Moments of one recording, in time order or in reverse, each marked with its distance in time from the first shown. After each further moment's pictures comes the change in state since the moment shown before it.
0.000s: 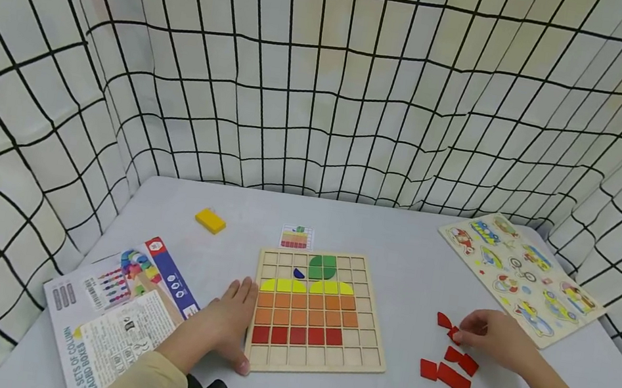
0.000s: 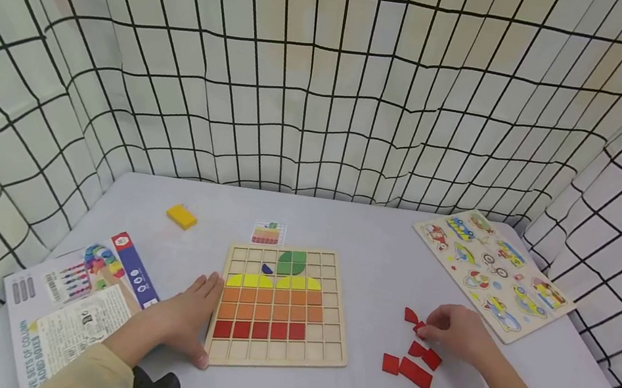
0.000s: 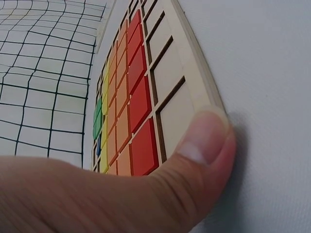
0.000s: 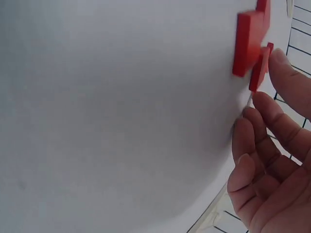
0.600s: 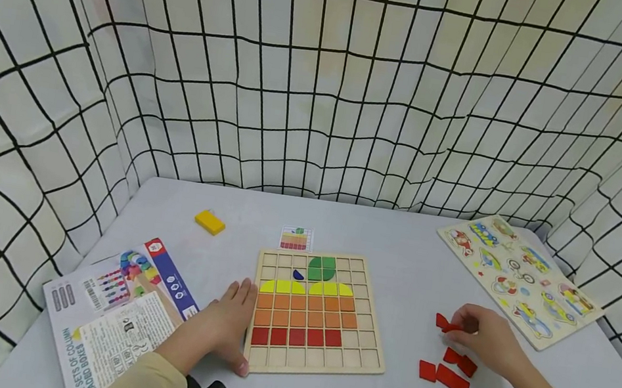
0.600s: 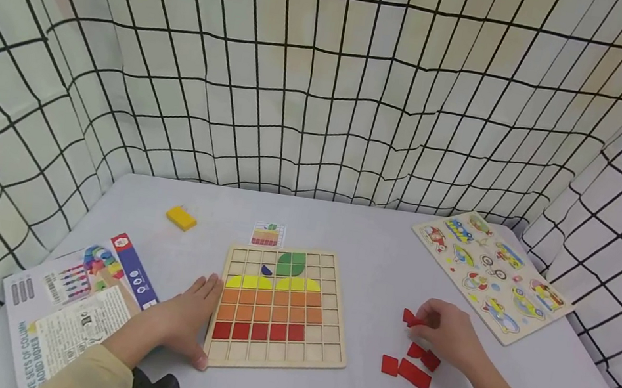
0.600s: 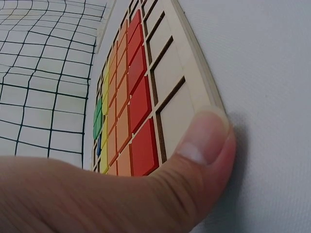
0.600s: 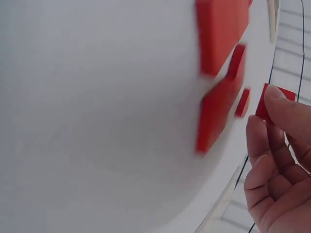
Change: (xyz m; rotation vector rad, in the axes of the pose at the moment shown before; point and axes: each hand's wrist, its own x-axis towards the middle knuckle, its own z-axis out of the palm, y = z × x) left_hand 0.000 -0.002 0.001 0.001 0.015 0.013; right_hand -0.008 -0.027 0.013 0.053 0.125 -0.090
